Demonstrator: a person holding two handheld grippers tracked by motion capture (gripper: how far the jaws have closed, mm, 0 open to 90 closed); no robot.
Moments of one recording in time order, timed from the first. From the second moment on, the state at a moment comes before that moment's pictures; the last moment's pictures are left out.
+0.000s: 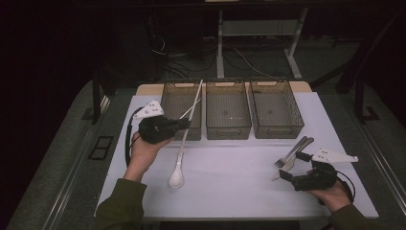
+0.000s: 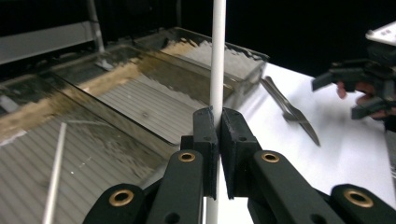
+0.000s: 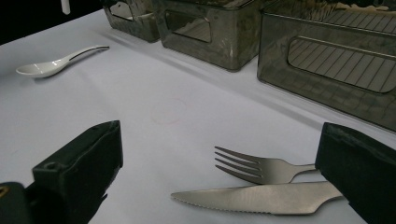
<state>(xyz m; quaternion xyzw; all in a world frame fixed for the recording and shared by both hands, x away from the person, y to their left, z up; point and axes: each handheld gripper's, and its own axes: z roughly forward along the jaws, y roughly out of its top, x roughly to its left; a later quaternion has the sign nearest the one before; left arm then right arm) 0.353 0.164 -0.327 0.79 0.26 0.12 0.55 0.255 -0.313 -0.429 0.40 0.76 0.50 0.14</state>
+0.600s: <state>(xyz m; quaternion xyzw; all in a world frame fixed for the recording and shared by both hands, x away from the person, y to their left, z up) 0.418 0.170 -0.306 0.78 0.29 0.18 0.52 0.255 -0.314 -0.429 0.40 0.76 0.50 0.15</state>
